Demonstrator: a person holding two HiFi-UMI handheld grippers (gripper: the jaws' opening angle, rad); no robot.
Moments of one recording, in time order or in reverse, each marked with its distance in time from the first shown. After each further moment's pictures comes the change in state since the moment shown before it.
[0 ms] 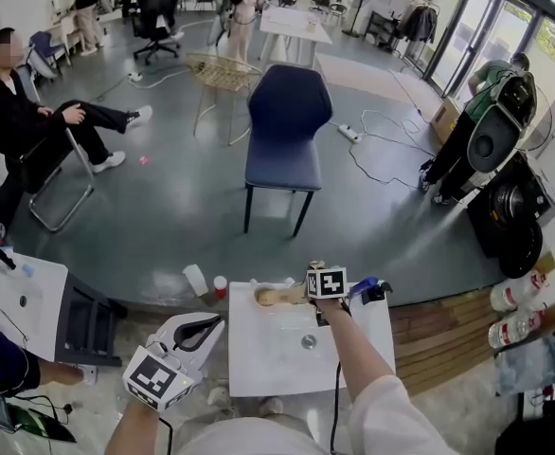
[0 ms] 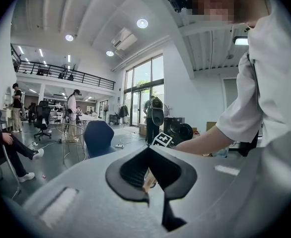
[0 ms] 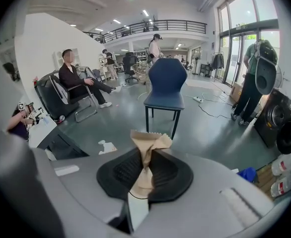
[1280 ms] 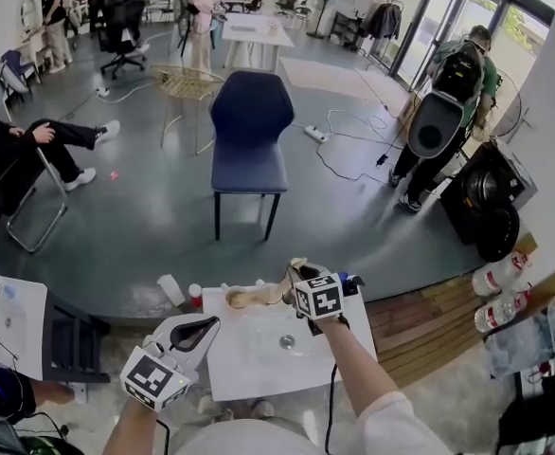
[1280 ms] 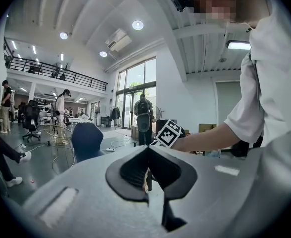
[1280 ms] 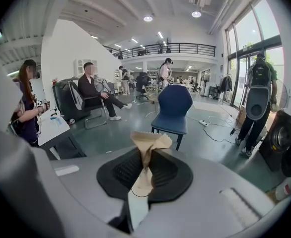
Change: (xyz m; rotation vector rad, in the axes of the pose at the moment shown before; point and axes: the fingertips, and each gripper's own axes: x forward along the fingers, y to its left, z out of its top) left arm 0.040 -0.036 0.013 0.013 -0.026 -0.098; right arm -0.106 0.009 0.037 -0.142 -0.221 0.085
